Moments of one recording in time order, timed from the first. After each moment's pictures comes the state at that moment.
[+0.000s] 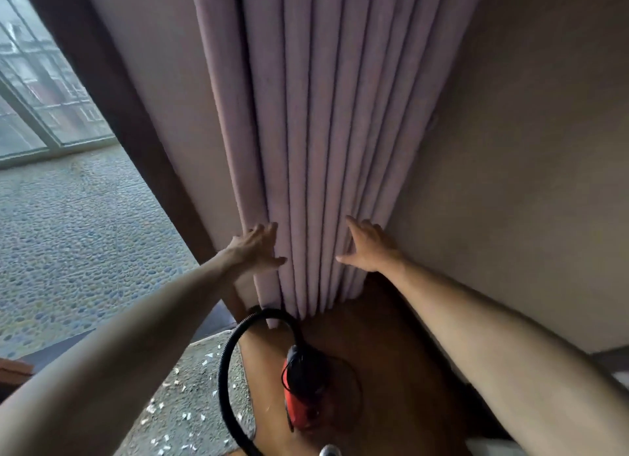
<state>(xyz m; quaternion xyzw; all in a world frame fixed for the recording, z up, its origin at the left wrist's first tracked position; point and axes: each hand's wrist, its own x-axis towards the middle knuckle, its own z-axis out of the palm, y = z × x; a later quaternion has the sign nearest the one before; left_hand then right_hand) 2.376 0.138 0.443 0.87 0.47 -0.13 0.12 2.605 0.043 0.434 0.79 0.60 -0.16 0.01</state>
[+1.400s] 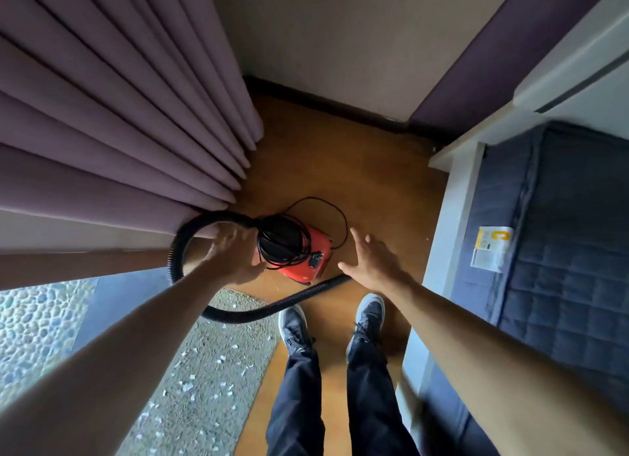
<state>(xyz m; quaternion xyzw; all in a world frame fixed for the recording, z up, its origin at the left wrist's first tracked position) 2.388 0.084 0.095 0.91 0.09 -0.39 0.11 2.464 -0.183 0.097 0.90 0.14 -0.40 -0.07</state>
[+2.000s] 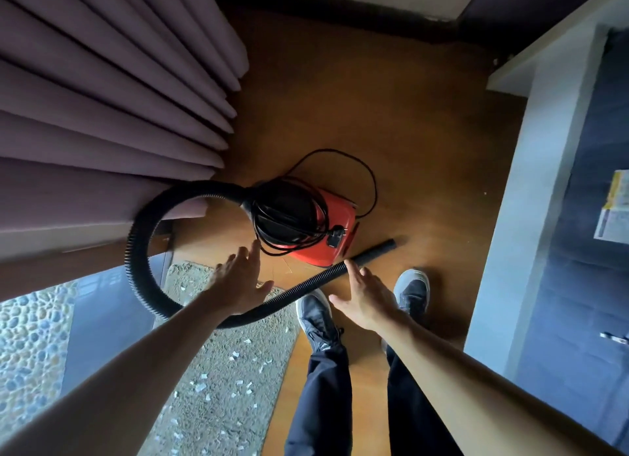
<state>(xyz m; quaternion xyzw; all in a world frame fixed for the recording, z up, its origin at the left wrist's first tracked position) 2.333 0.080 -0.091 0.88 0.08 -0.45 0.11 2.364 -0.163 -0.108 0.84 0.07 -0.52 -0.13</state>
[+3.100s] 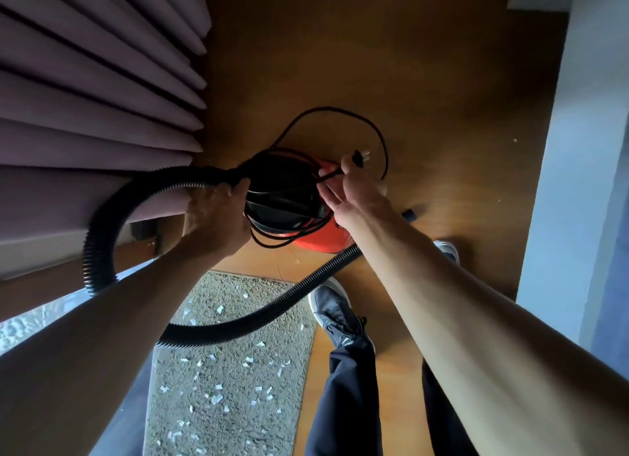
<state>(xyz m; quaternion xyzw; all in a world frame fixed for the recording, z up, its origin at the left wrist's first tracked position) 2.396 0.115 -0.166 0.96 0.02 -0.29 0.00 2.467 -0.076 -0.160 0.38 -0.58 -0.24 -0.68</state>
